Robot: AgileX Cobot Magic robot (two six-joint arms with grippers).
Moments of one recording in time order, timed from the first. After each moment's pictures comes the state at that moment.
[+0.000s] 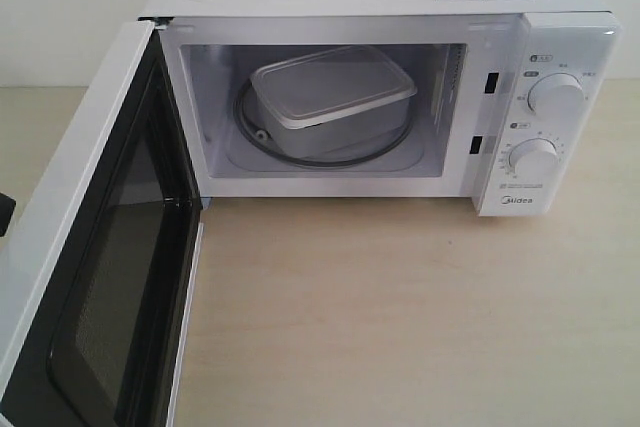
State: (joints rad) left arm -0.04 0.89 -0.81 -0.63 1.13 0.52; right arm 0.73 0.53 -0.17 1.32 -0.96 -0.95
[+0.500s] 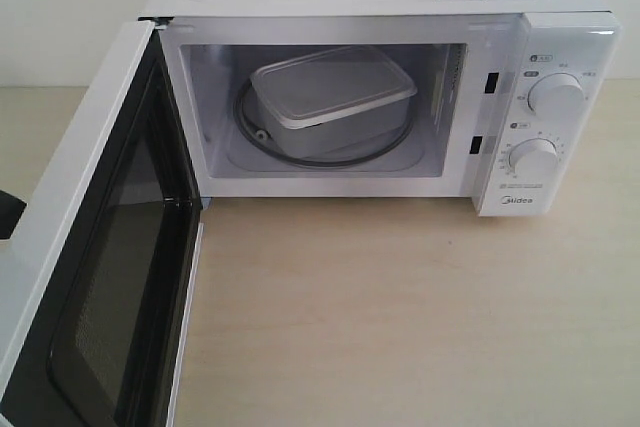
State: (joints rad) left arm -0.04 0.93 -0.81 -0.67 1.14 0.55; right arm 0.73 0.53 -0.17 1.10 -0.73 -0.93
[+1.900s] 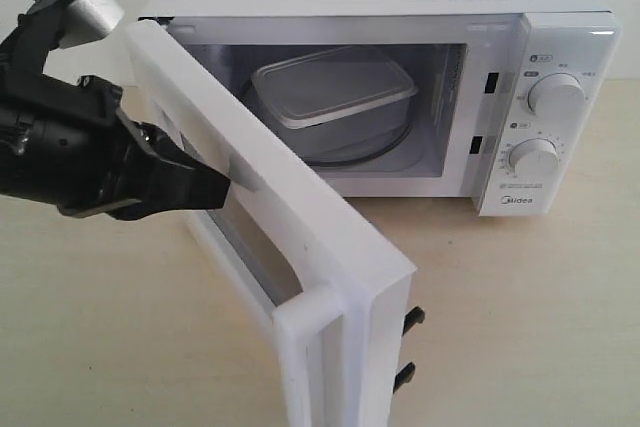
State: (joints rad) left arm -0.50 1.23 -0.81 -0.79 0.61 0.60; right arm 0.73 0.53 -0.18 0.99 -0.55 -0.77
